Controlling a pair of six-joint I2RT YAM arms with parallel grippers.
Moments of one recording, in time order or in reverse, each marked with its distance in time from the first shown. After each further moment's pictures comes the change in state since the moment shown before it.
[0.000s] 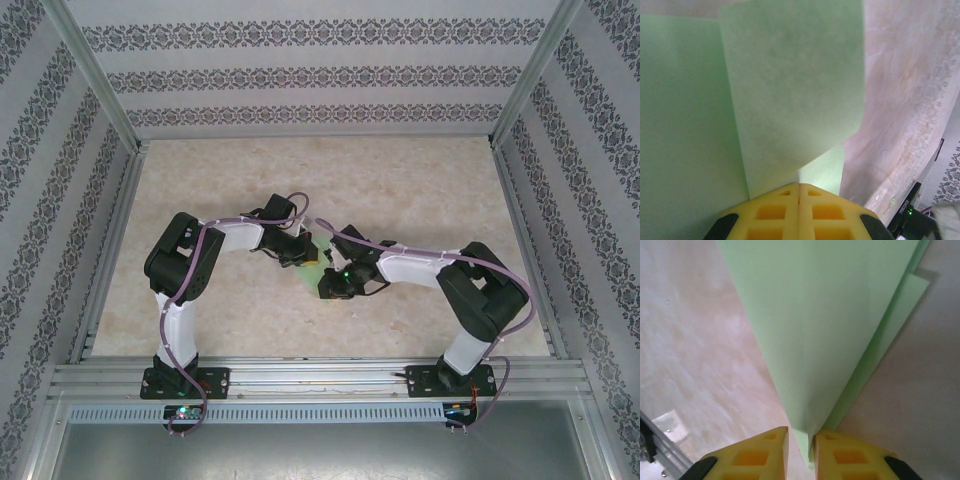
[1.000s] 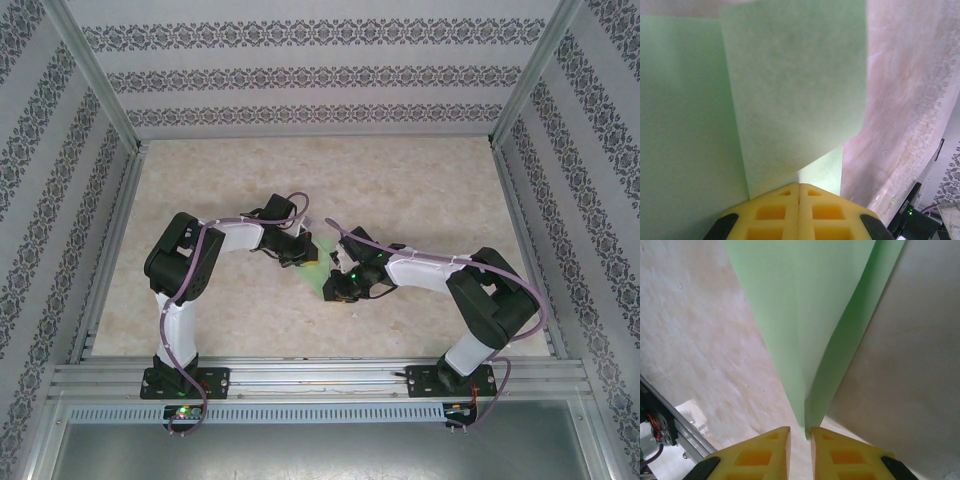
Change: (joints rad) left arm 0.000 0.000 0.000 0.000 -0.001 0.000; right arm -0.024 -0.048 -0.059 0.011 -0.071 0.031
